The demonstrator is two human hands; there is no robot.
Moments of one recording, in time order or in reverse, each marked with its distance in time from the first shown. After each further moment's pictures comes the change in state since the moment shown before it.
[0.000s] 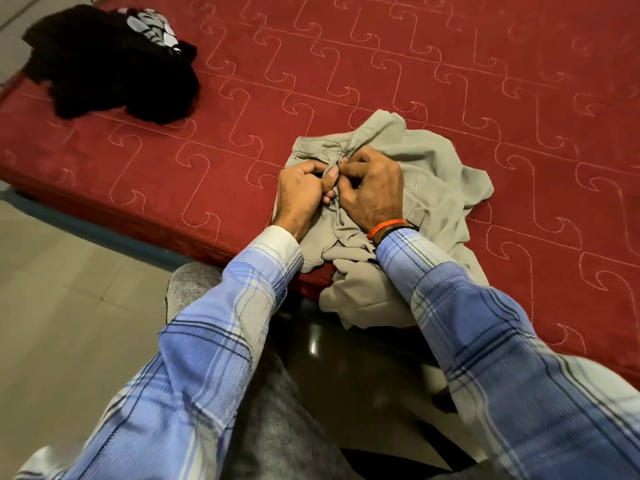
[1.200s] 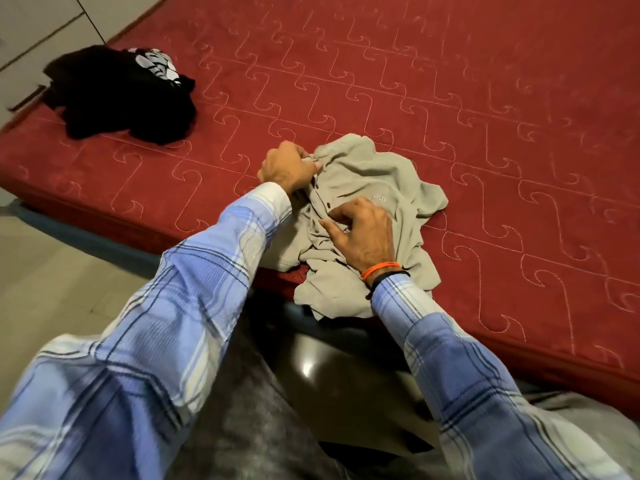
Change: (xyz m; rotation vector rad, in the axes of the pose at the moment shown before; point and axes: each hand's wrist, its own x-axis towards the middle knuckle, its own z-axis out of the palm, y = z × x) left_hand 0.014 0.066 0.024 1.052 0.138 0.045; right_hand -0.049 -0.002 -0.056 -0.038 -0.201 0.093
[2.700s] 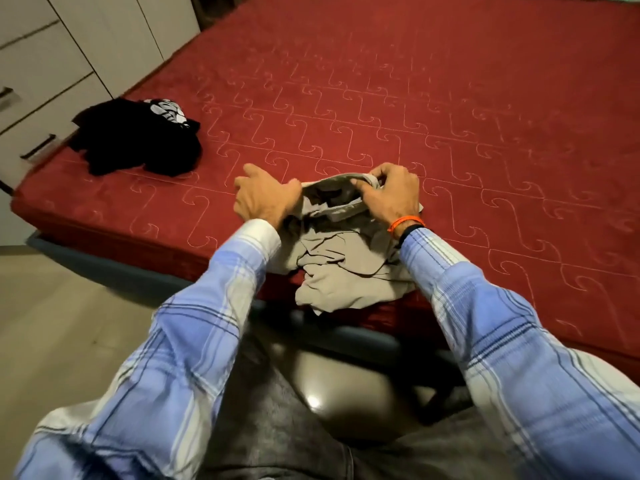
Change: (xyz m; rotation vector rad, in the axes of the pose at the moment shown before) left_hand -0.087 0.006 -0.050 0.002 0.242 -0.119; right_hand 0.041 -0.015 -0.089 0.115 0.115 0.347
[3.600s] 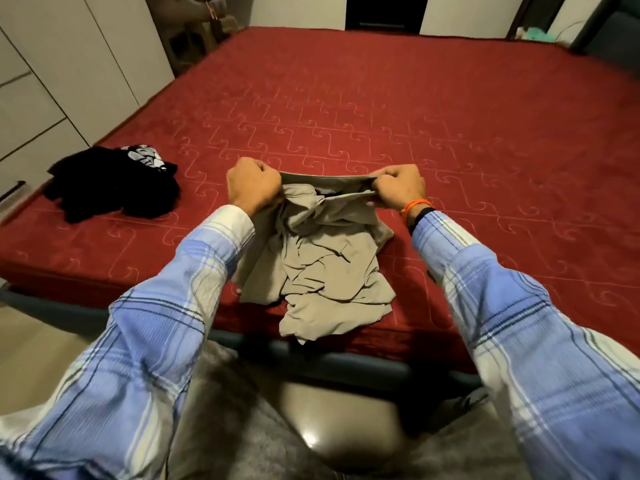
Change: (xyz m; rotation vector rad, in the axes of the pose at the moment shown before) left_hand 0.020 0.060 -0.042 -0.279 -0.125 0.238; right_hand 0.040 -0.013 -0.067 0.235 0.018 0.282
